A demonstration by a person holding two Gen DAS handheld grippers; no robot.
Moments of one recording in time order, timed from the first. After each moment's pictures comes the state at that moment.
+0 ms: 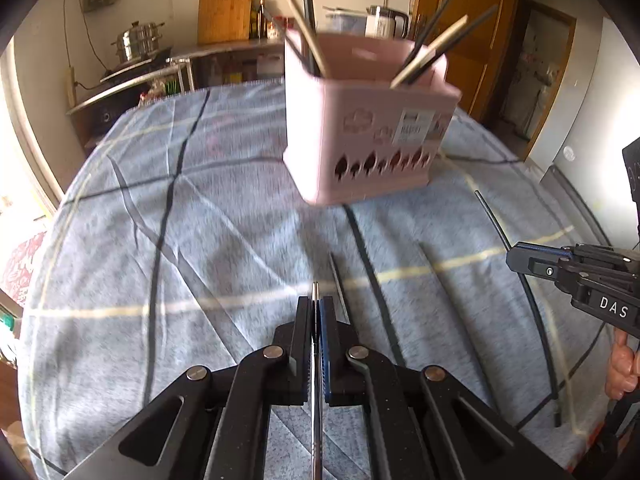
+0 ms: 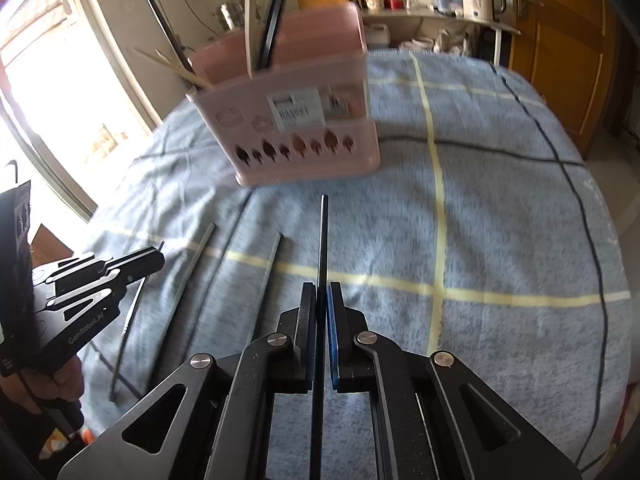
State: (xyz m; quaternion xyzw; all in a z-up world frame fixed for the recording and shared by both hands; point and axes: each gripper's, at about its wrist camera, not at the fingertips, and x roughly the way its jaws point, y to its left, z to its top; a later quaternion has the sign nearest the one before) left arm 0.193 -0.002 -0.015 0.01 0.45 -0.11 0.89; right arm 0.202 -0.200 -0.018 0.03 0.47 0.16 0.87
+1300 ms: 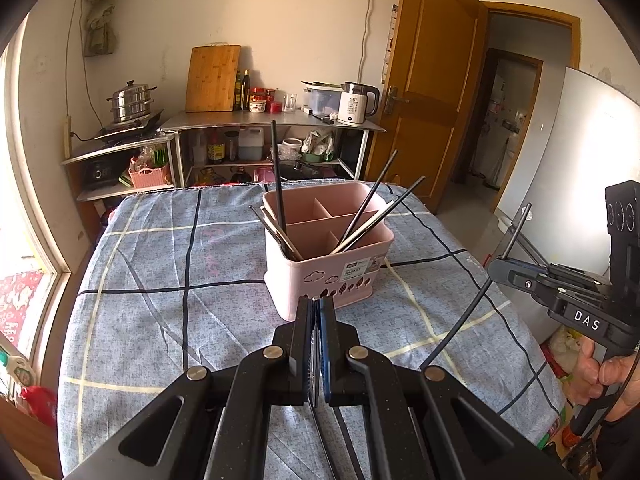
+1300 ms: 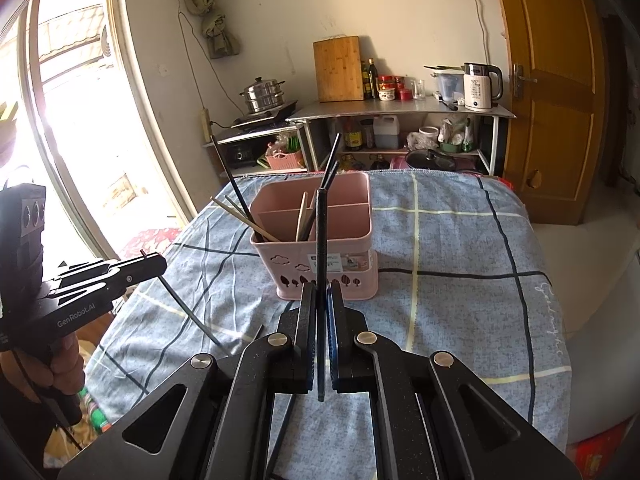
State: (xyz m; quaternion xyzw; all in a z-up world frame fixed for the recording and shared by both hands) left arm 0.180 0.002 0.112 -0.02 0.34 -0.16 0.93; right arm 0.179 -0.218 0.098 0.04 0.34 0.18 0.92
